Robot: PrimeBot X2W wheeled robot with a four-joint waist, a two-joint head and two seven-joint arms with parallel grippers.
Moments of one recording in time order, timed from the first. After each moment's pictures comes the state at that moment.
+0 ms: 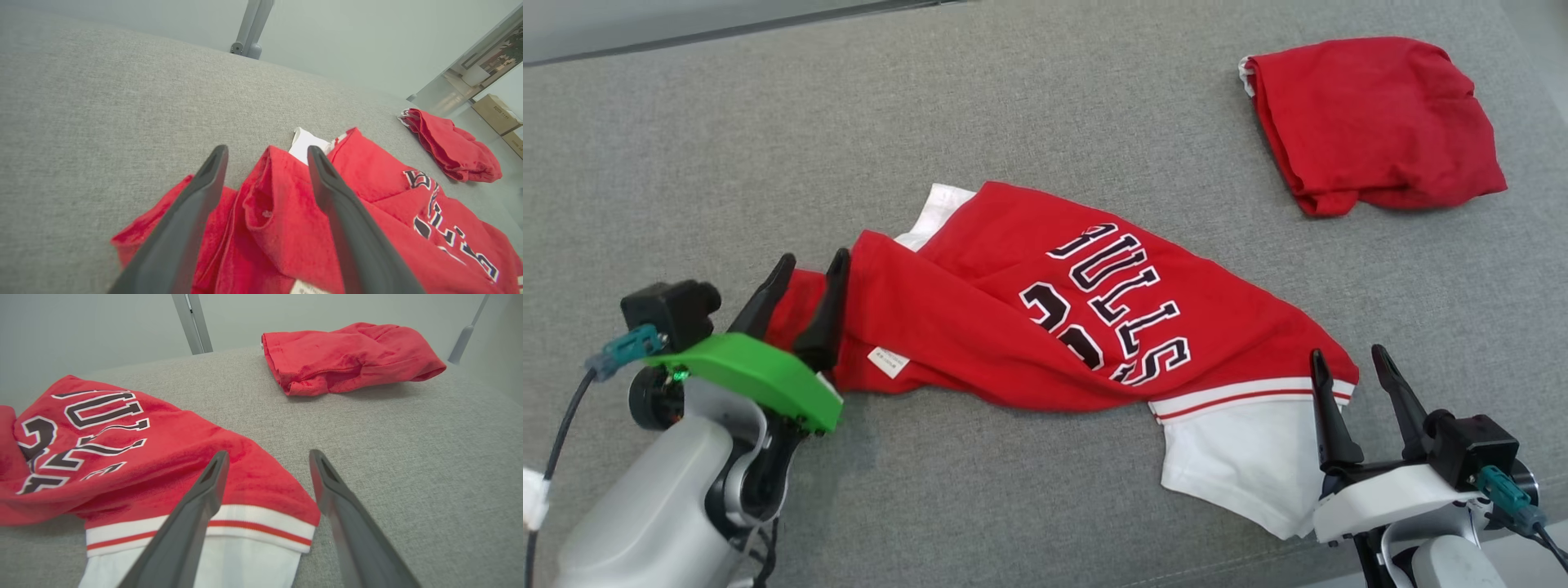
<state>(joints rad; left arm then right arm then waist) -0.56 0.49 -0.73 0.33 -1.13 0.08 -0.20 -0.04 -0.05 0.00 0.17 0.17 0.13 -0.26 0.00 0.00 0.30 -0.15</state>
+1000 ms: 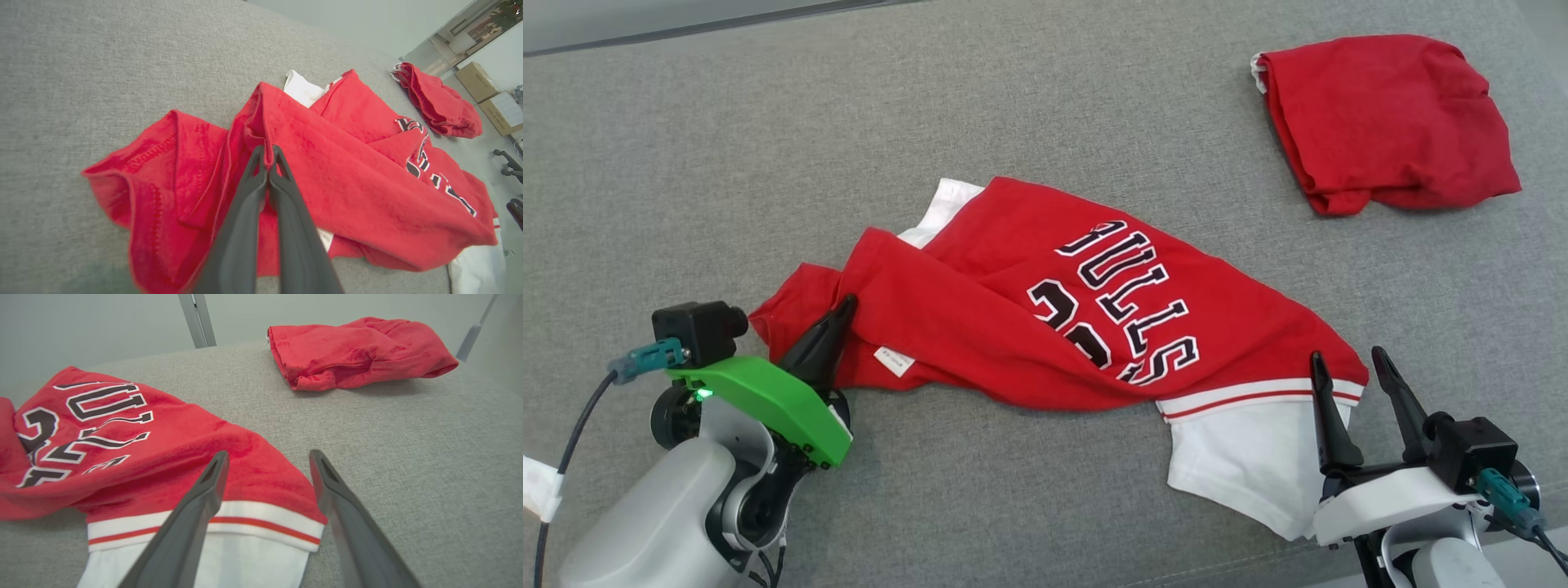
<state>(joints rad) -0.50 0.53 -0.76 0.29 -1.19 0.00 -0.10 -0.03 -0.05 0.00 0.17 0.16 0.13 -0.26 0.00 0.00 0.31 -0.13</state>
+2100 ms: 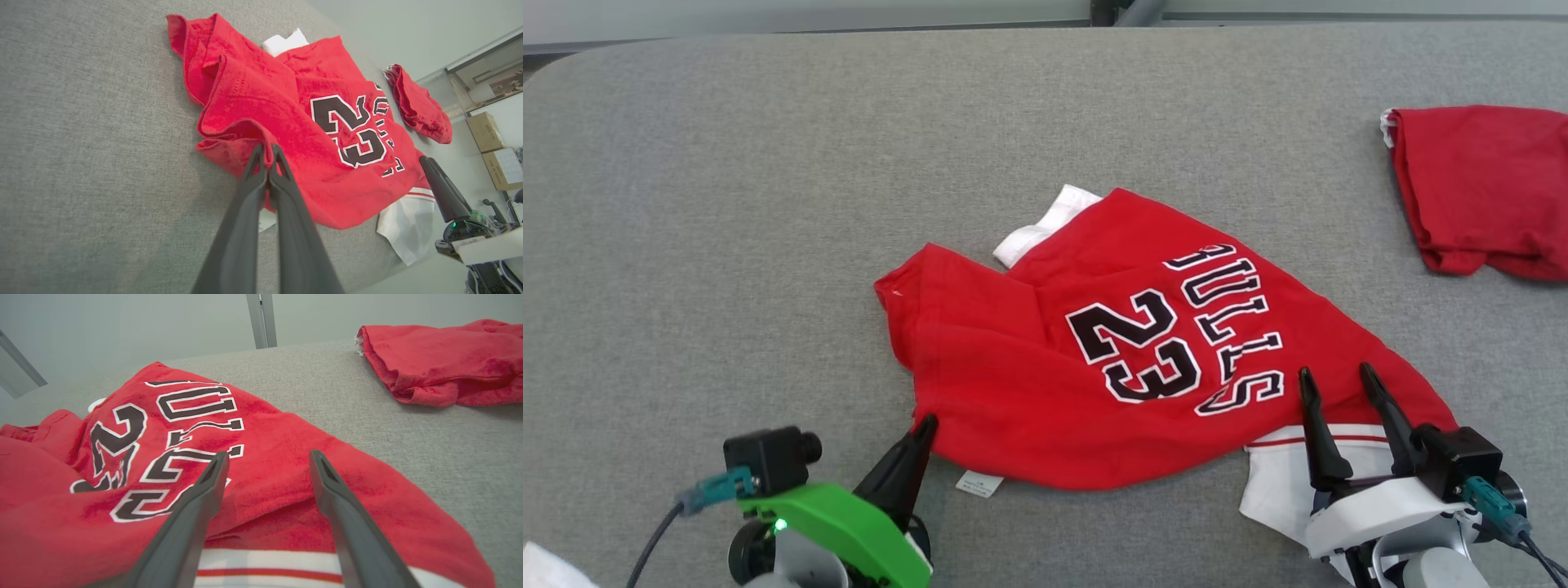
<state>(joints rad) -0.17 0.57 -0.79 -0.21 -1.21 0.32 -0.11 -0.02 -0.05 0.02 0.20 0.17 0.13 -0.26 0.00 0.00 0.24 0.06</state>
